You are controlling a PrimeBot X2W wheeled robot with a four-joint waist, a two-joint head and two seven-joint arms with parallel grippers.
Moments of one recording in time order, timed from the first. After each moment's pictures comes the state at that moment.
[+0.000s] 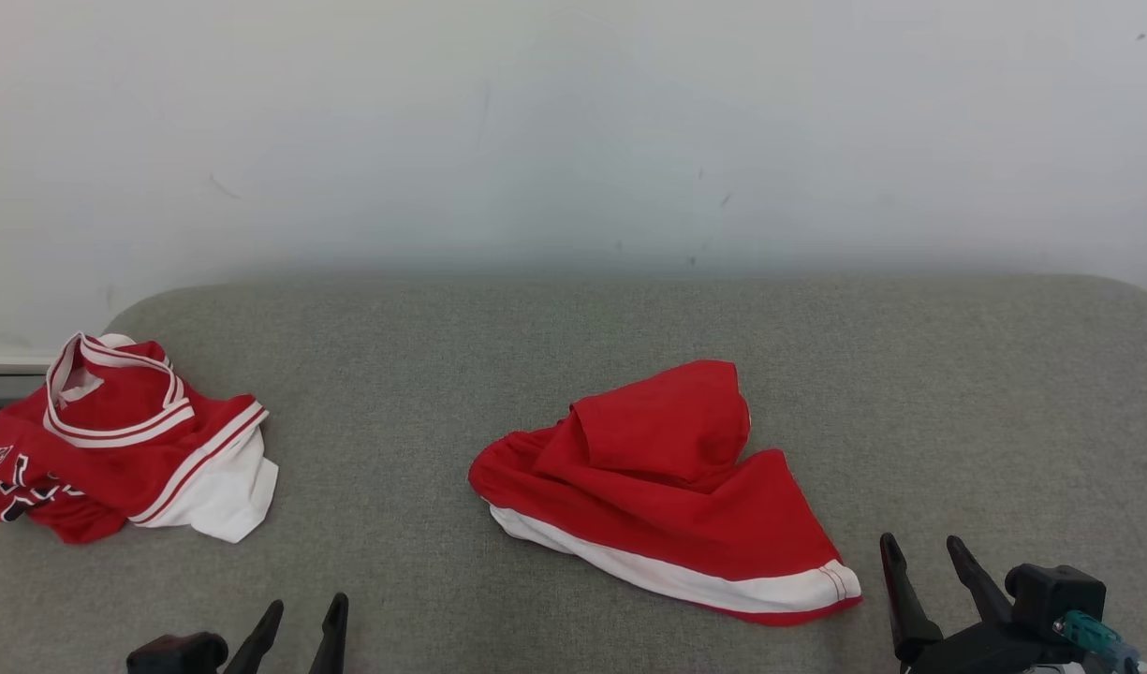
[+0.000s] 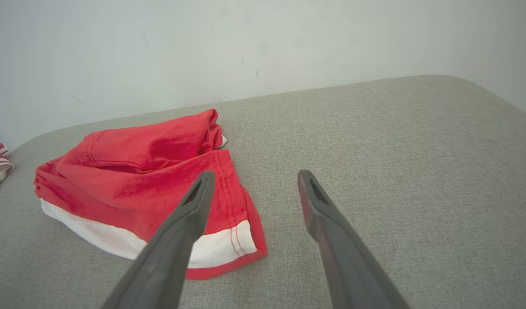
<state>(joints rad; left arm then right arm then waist) -0.02 0.35 -0.48 0.22 -0.64 0.12 -0.13 0.07 -0.10 0.03 0.16 0.35 -0.05 -0.02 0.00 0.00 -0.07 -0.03</state>
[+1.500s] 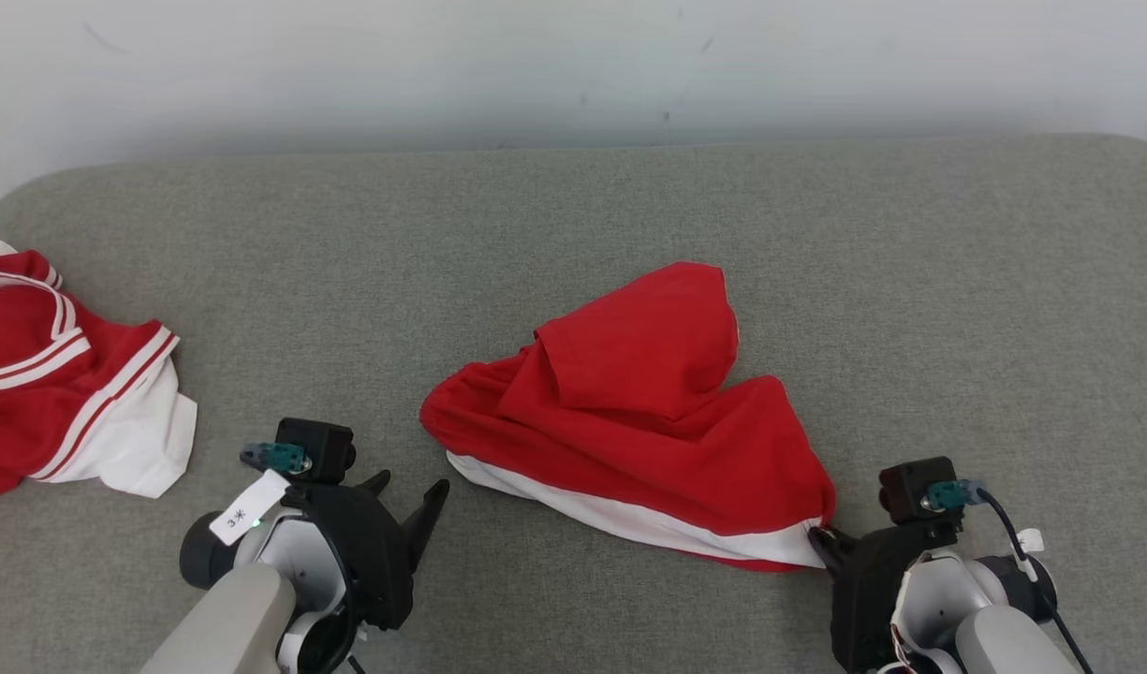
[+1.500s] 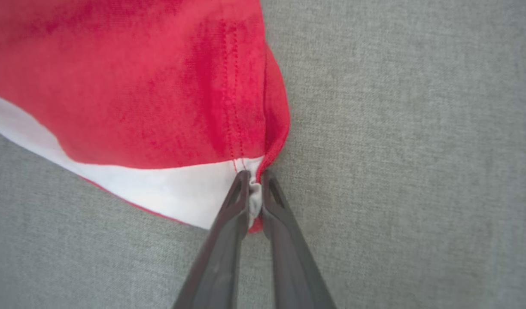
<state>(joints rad) -0.51 0.24 -0.66 0.59 -0.61 -0.06 0.23 -0.18 -0.14 0.18 0.33 0.35 0.04 0.44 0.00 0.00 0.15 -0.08</state>
